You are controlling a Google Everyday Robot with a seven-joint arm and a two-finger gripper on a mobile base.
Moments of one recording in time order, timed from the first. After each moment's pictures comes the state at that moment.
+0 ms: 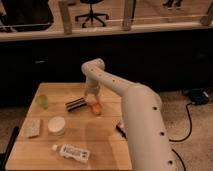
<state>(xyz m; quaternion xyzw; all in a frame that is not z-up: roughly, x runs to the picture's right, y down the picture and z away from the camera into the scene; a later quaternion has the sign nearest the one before) -0.092 0.061 0.937 -0.27 -0.27 -0.53 0.76</state>
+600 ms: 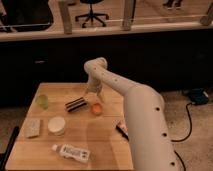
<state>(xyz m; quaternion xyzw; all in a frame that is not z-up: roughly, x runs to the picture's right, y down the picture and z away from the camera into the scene) -0.068 0.053 0.938 -0.28 -0.26 -0.49 0.79</state>
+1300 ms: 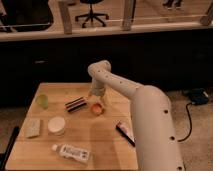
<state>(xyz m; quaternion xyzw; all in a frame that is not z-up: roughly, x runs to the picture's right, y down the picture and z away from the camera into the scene) -0.059 0.080 0.926 -0.30 -0.26 -0.48 0.79</state>
